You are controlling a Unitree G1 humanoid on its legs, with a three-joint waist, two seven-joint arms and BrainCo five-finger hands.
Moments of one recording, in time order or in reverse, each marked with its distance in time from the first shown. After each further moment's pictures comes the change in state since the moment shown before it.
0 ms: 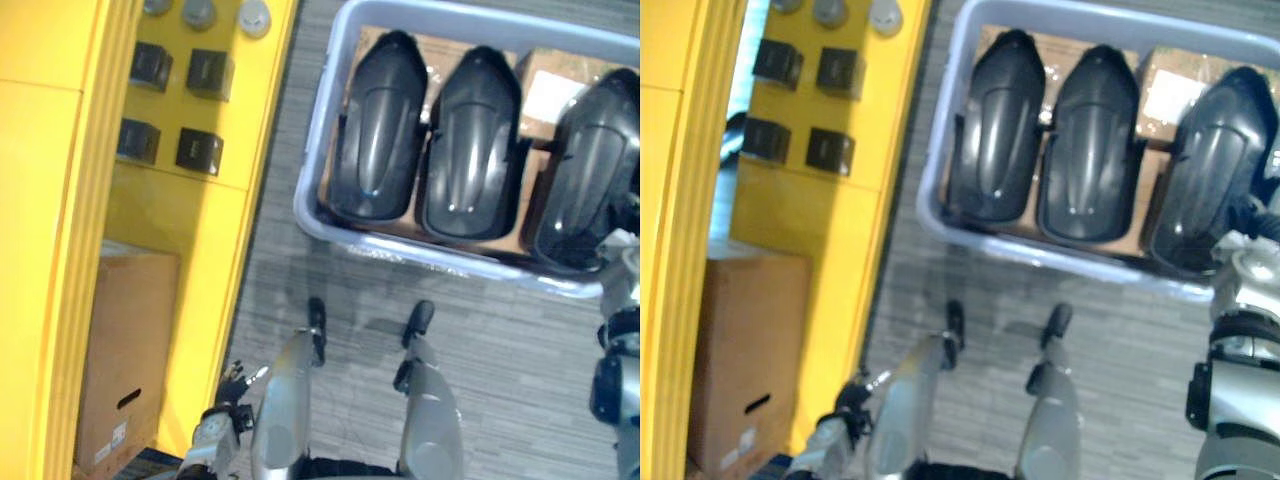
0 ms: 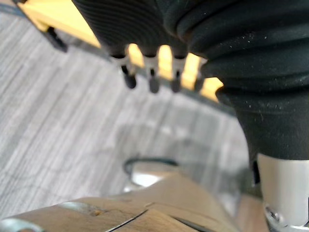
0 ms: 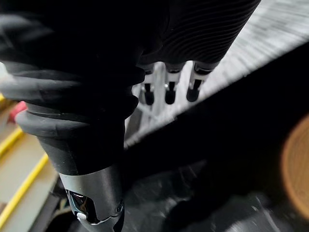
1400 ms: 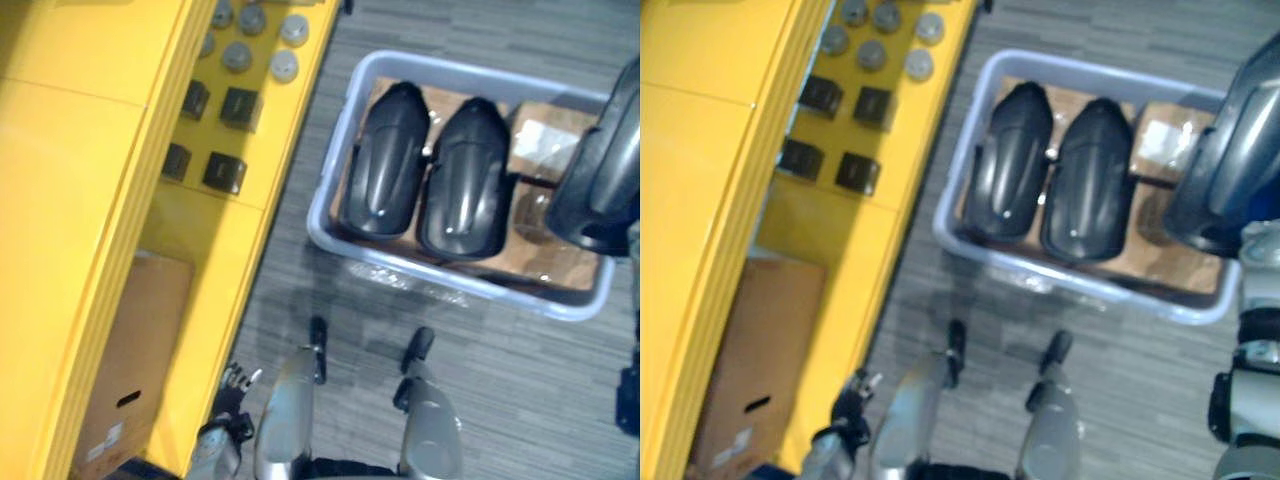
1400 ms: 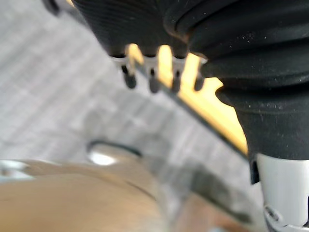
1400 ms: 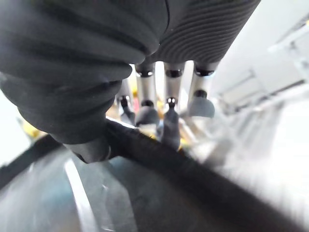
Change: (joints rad) left arm 0.157 -0.025 0.072 -0.218 -0.087 -0.130 -0.042; right arm 0.170 -0.009 0.022 -0.381 -0.569 0.097 -0.206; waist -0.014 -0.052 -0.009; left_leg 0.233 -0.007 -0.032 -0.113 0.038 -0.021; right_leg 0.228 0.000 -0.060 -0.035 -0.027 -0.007
